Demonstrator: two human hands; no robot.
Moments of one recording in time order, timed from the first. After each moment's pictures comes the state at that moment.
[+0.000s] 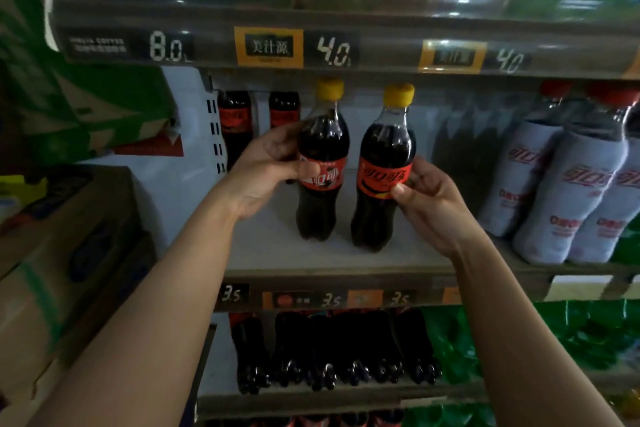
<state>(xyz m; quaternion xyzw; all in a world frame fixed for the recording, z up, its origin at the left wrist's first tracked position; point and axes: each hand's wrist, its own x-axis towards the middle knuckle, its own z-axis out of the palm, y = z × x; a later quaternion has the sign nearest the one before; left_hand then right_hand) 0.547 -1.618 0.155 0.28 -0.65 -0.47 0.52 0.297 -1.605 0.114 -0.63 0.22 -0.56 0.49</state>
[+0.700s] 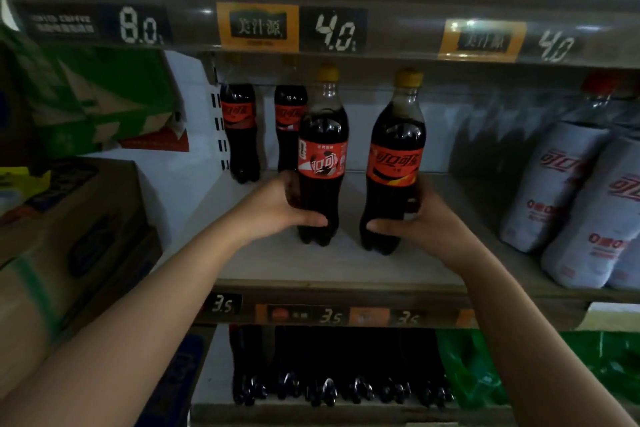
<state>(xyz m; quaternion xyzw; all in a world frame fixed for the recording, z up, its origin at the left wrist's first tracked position) 0.545 -1.639 0.116 0.50 -0.72 -0.34 0.34 0.297 -1.635 0.099 -0.68 0.50 -0.42 0.33</state>
